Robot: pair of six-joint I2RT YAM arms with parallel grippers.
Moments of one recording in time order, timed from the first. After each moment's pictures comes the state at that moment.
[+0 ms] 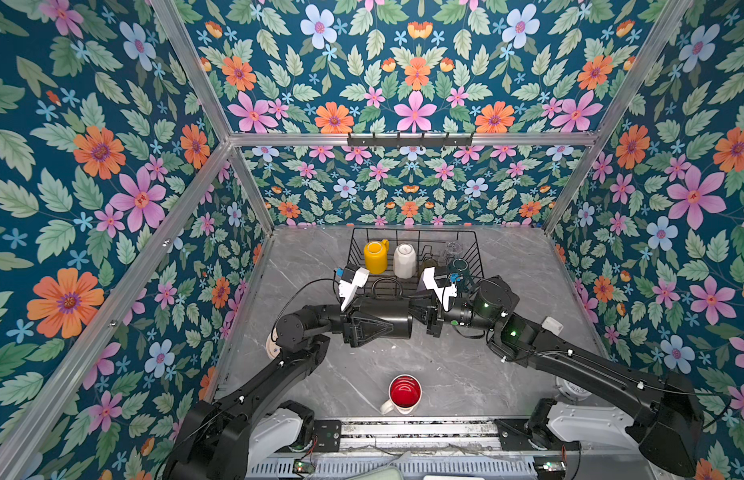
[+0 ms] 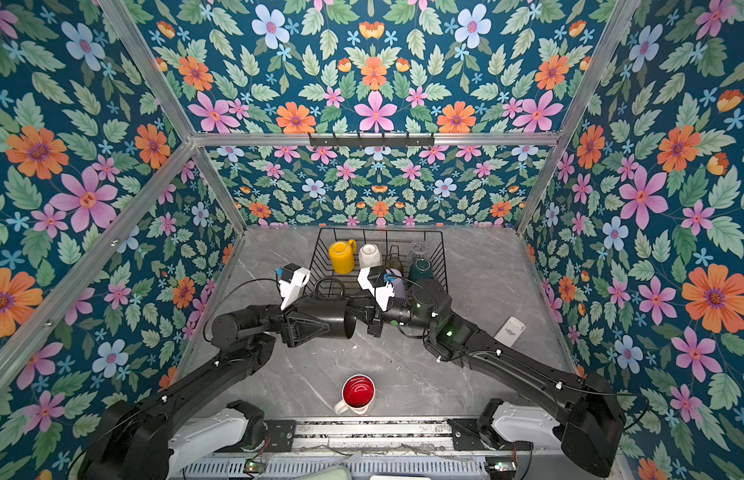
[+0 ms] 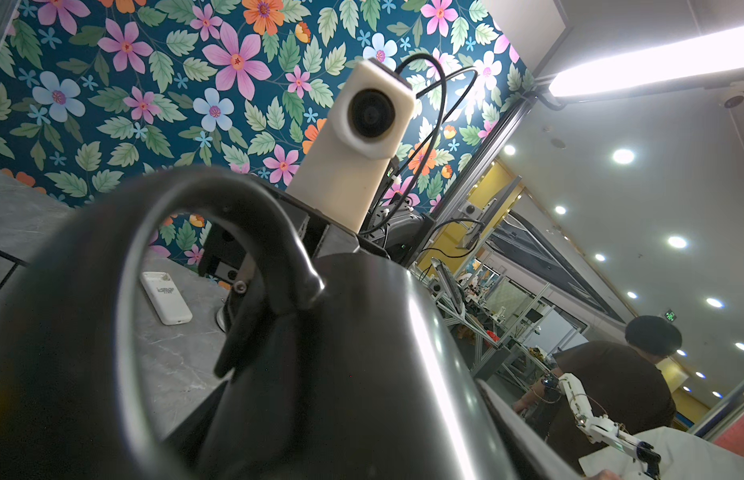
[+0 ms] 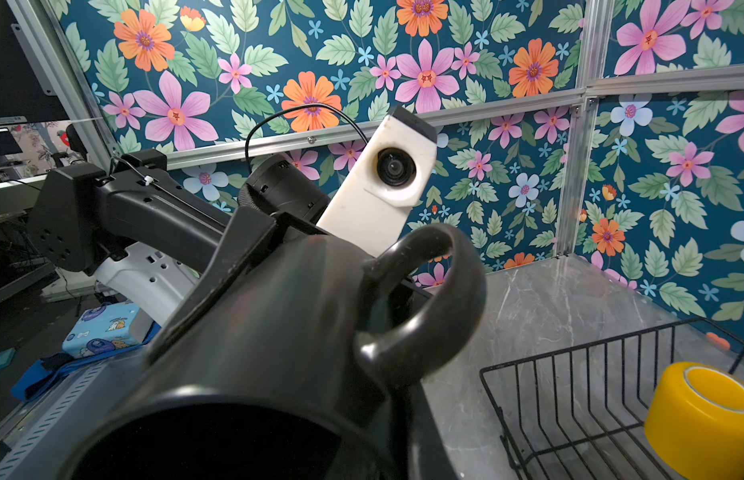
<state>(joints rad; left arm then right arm) -0.46 1.08 0.50 1.37 1.19 -1.37 0.85 1.18 0.88 0.37 -0.52 0.15</state>
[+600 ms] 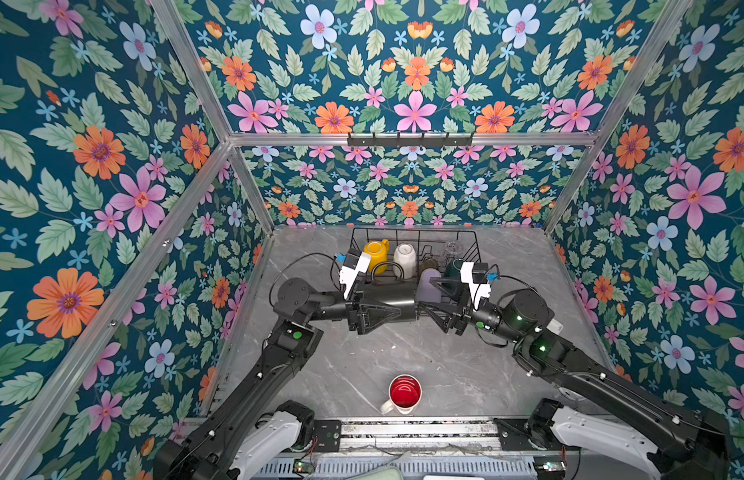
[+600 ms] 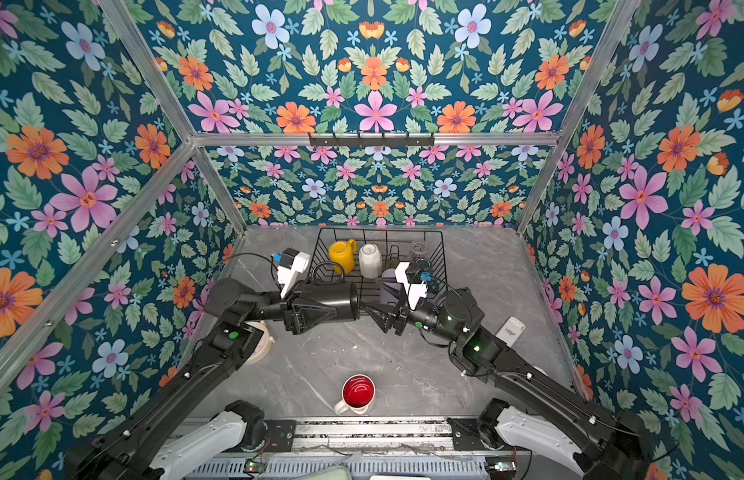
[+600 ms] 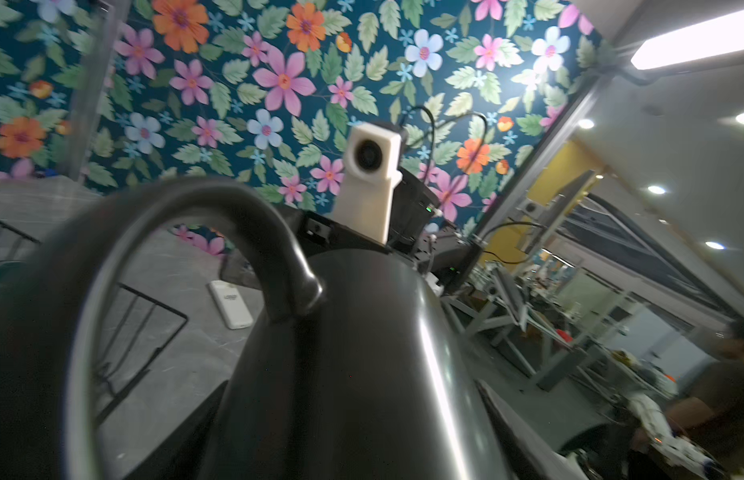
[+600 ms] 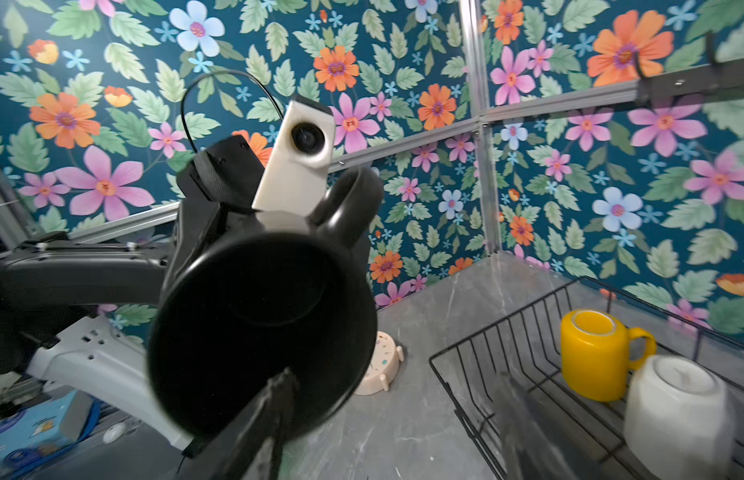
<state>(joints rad) -0.46 0.95 0.82 0.33 1.08 -0.70 0.78 0.91 0.72 0.30 -0.31 0.28</state>
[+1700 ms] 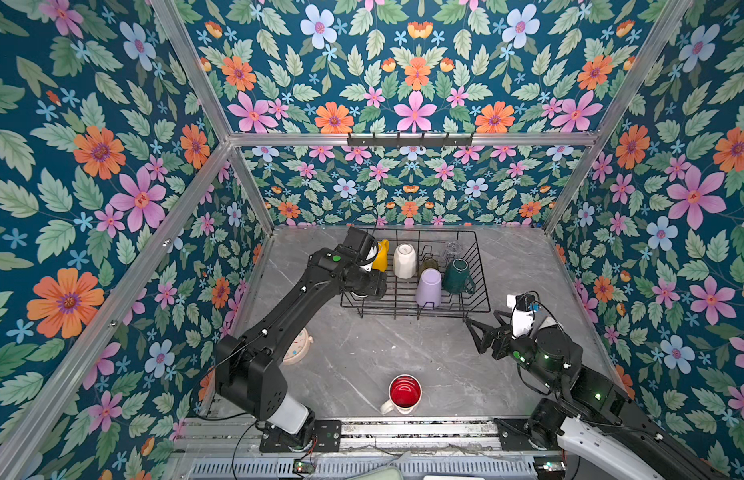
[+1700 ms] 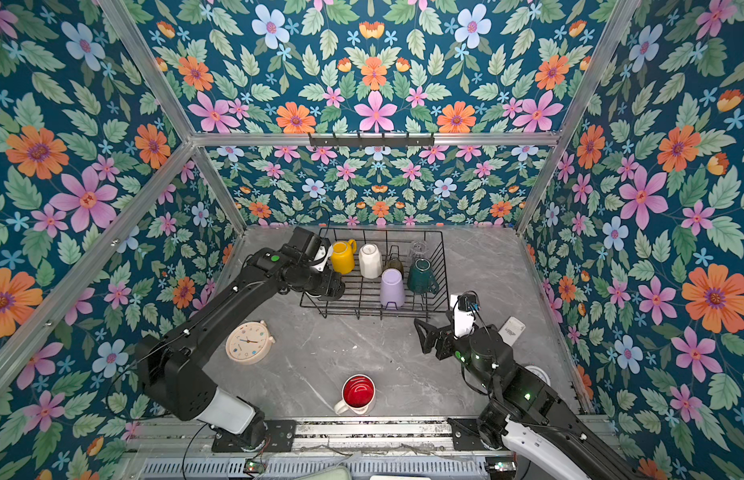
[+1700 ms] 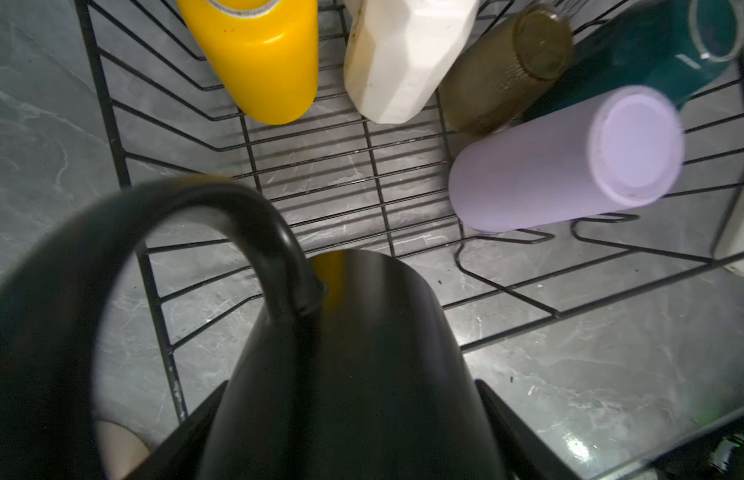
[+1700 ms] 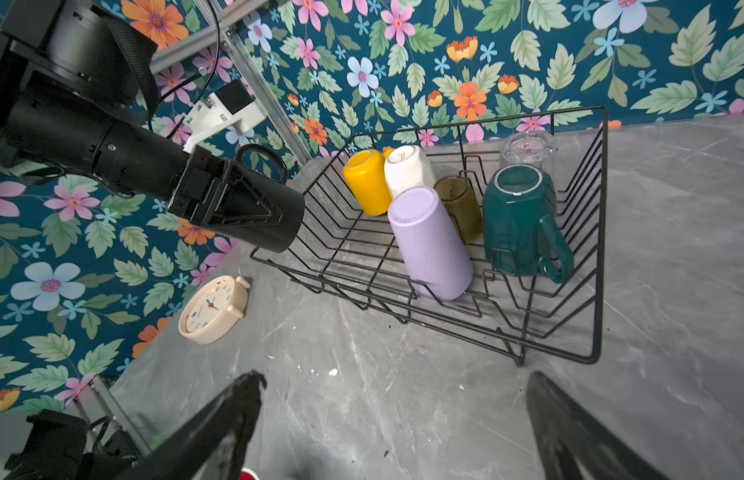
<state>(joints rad) -0.53 1.57 1.47 -0.98 0.04 -0.23 0.78 0.49 0.58 -0.37 0.18 0.45</state>
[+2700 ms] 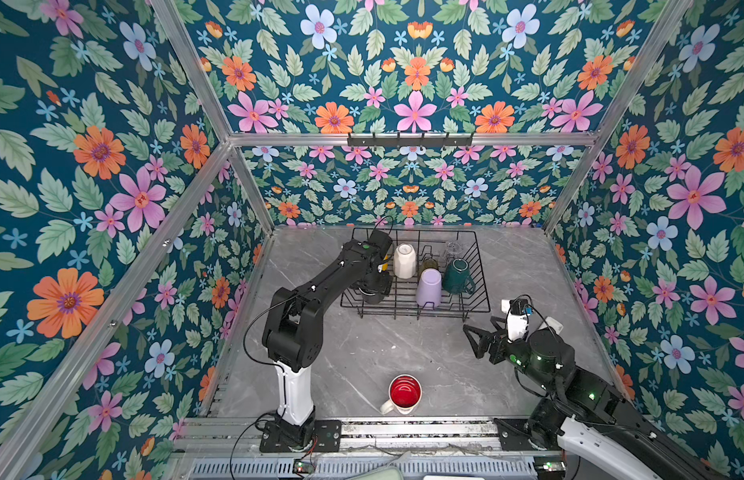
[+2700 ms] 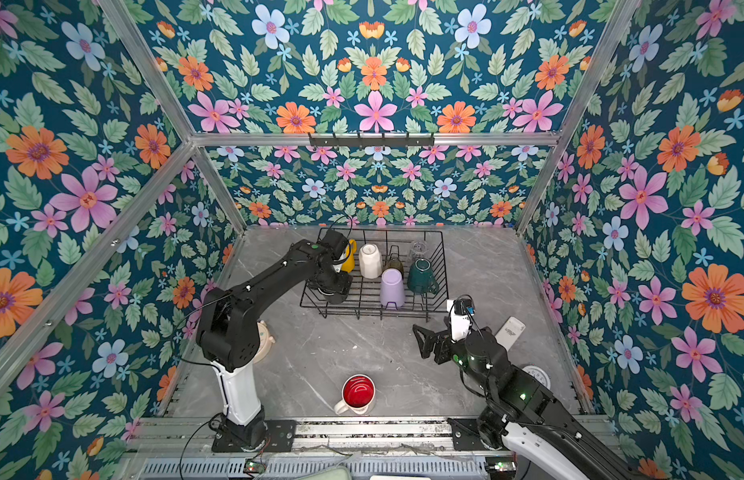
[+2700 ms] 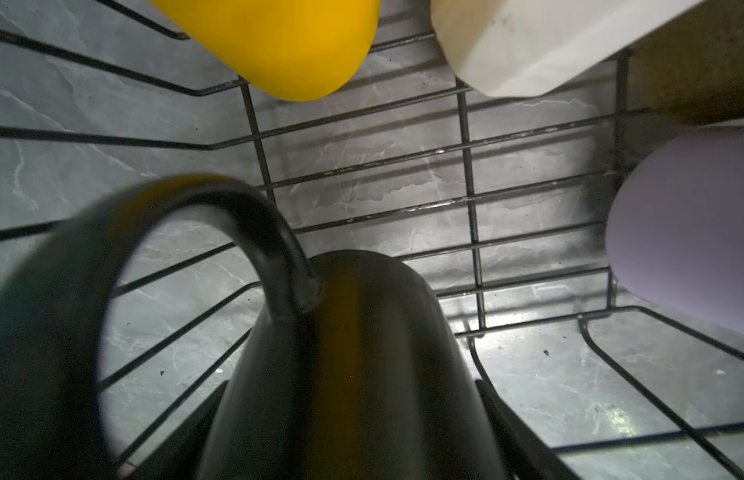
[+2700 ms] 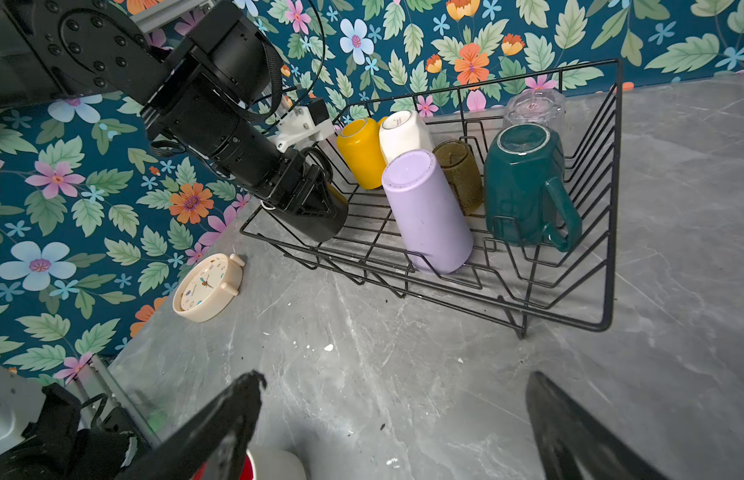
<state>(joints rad) -0.53 1.93 1.63 -1.00 -0.09 -0.23 0.78 0.46 0.52 -0.38 0.16 0.47</state>
